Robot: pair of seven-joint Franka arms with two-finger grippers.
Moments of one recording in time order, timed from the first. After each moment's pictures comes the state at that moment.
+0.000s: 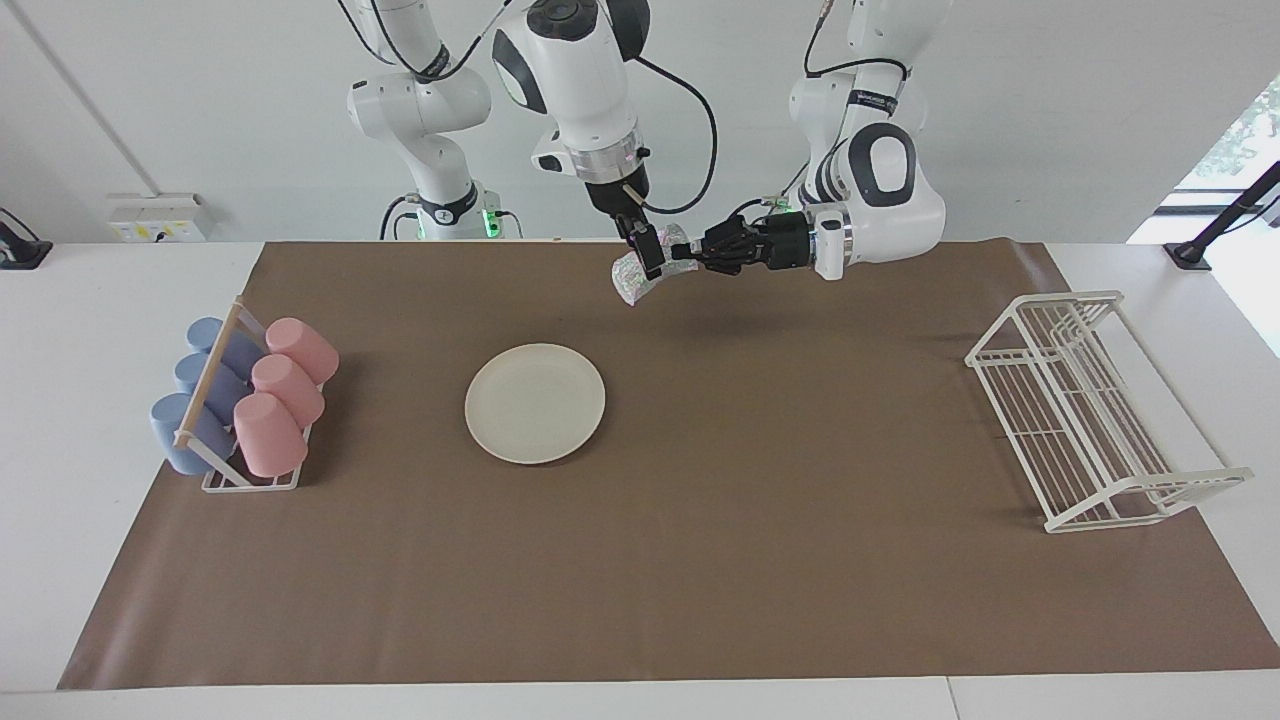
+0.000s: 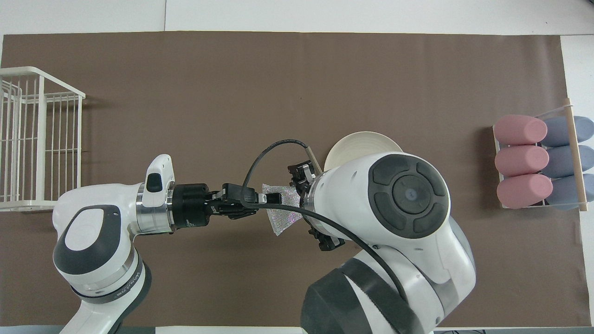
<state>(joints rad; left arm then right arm) -0.36 -0.16 -0.02 -2.38 -1.71 1.91 0.37 0.19 -0.01 0.43 -1.83 0.22 1.93 1.77</state>
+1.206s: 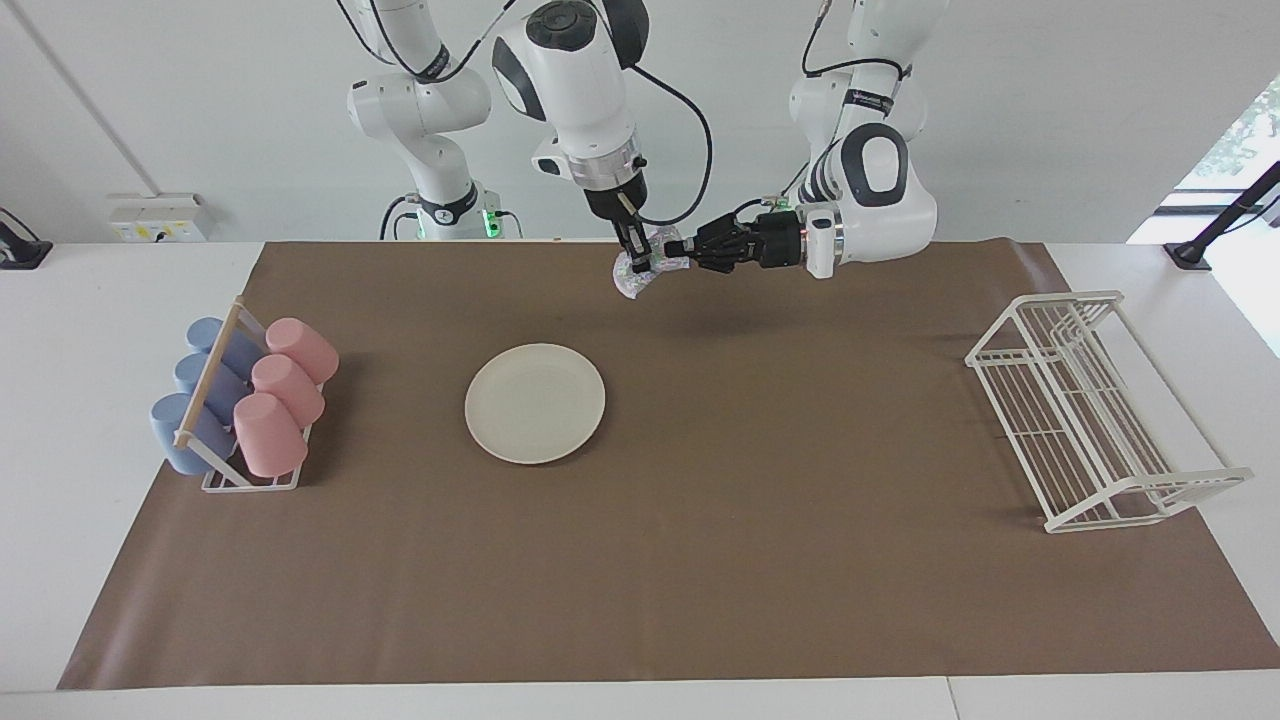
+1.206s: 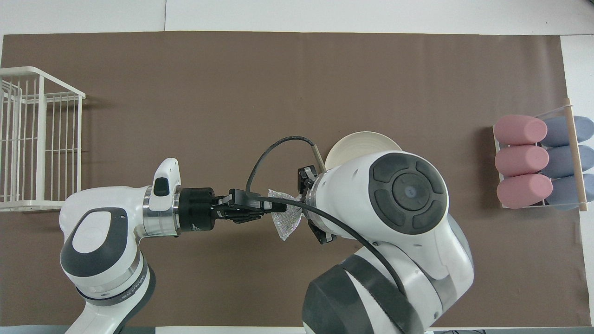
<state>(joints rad) -0.38 -0.16 -0.03 -2.39 -1.71 1.91 0.39 0.19 -0.01 0.43 -1.84 0.22 1.94 1.85</state>
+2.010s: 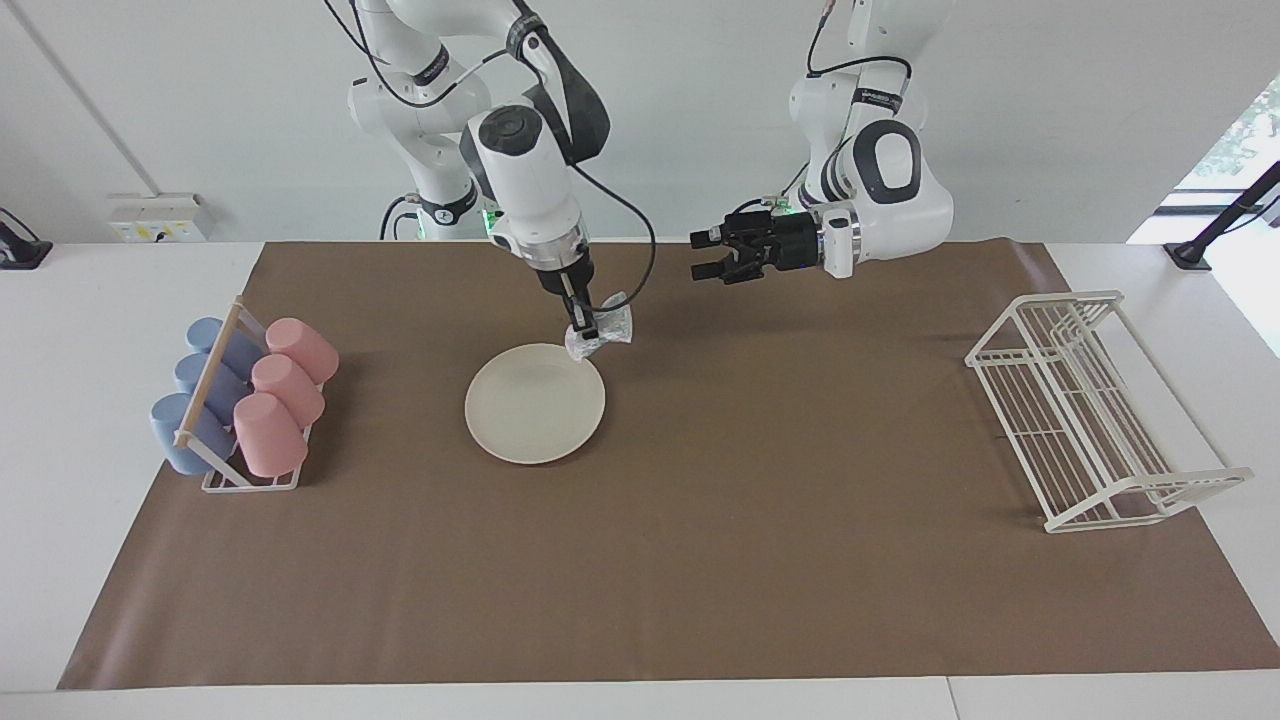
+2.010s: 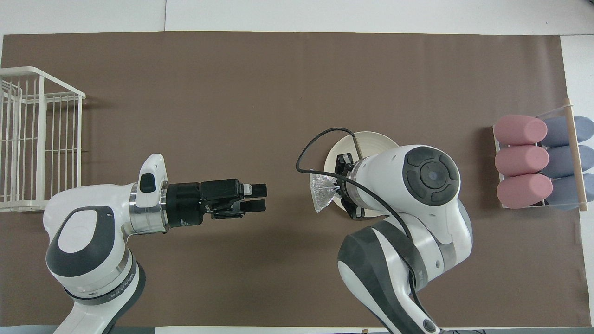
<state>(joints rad) -0.34 -0.18 0.00 -2.39 -1.61 1.94 0.36 0.05 0.04 0.42 -2.10 0.12 2.23 1.79</state>
